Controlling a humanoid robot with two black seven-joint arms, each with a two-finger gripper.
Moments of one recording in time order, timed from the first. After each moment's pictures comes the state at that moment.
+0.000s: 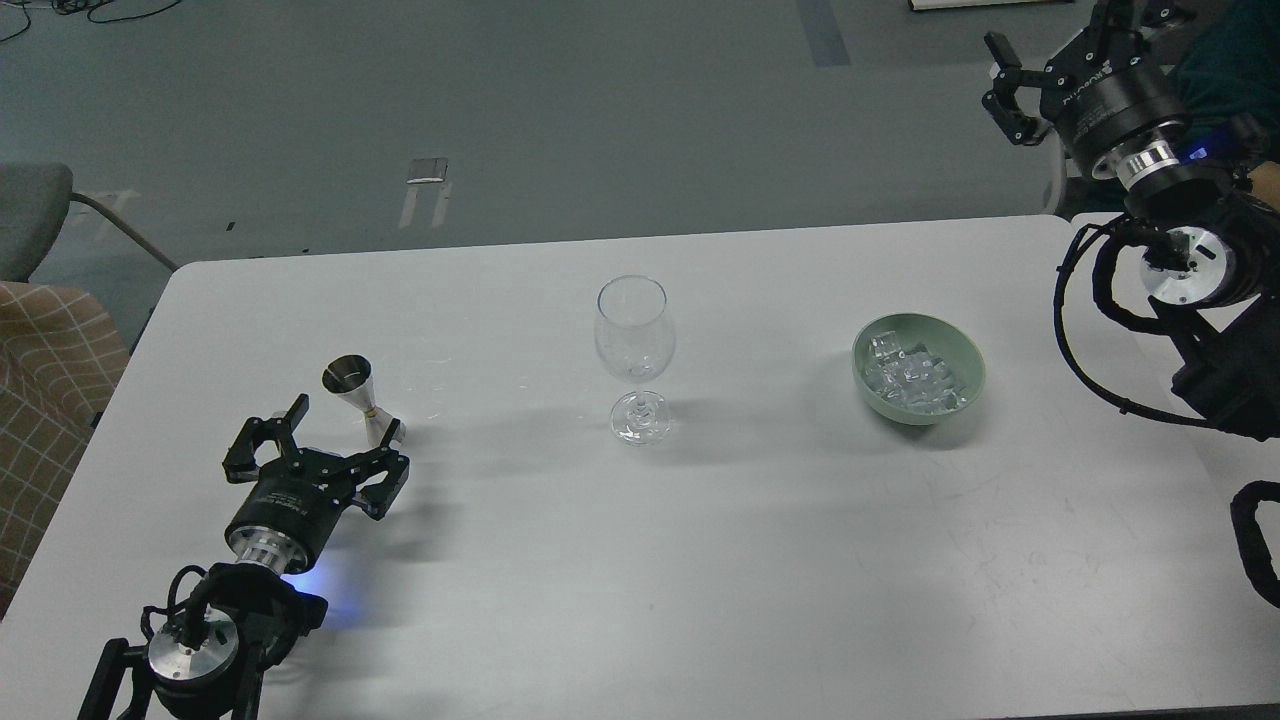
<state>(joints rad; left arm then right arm) 0.03 -0.04 -1.77 -1.22 0.12 -0.20 0.31 0.92 -0.33 0.88 0.50 -0.24 0.47 0.38</state>
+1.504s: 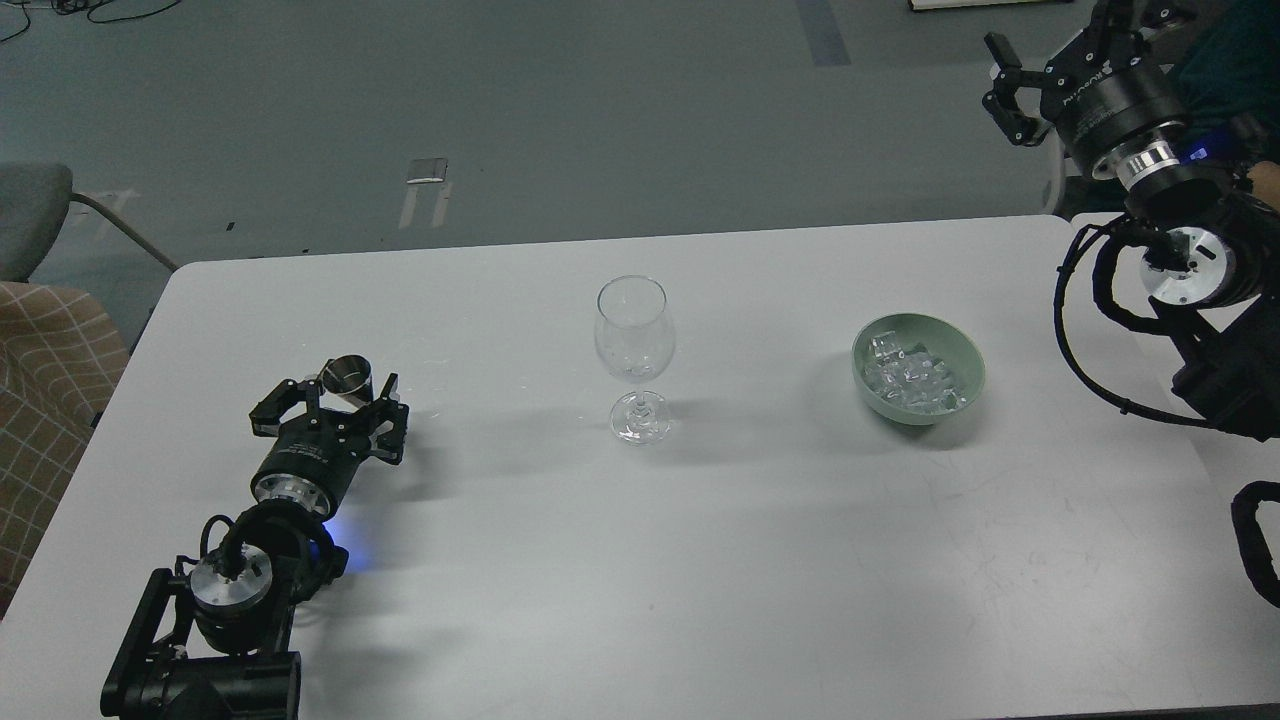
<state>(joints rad) -0.16 -0.04 -1.77 -1.00 0.14 -0.21 0.24 0.92 -0.33 0.88 0.50 -0.24 0.47 0.38</state>
